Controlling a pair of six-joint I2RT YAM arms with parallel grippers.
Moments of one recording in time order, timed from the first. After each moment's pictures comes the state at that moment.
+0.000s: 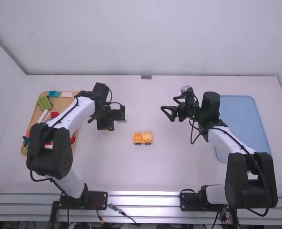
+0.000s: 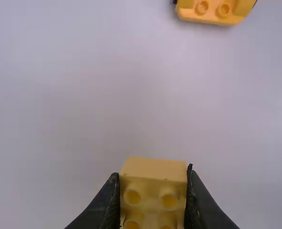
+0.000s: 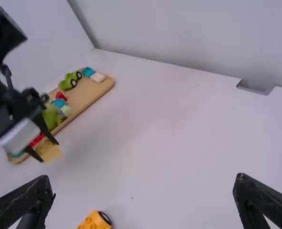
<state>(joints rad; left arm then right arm) -0.15 1.73 1.23 -0.94 0.19 1.23 0.07 1.50 0.73 0.30 -0.88 0.00</state>
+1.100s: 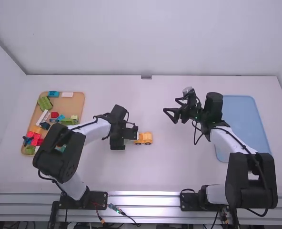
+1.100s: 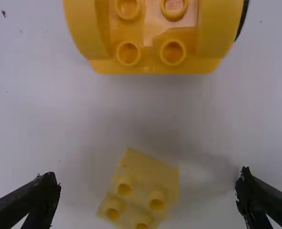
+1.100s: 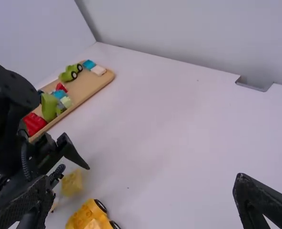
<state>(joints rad) -0.36 1.73 0.88 -0.46 0.08 1.15 0.03 1.50 0.73 0.25 -0.93 -0.09</state>
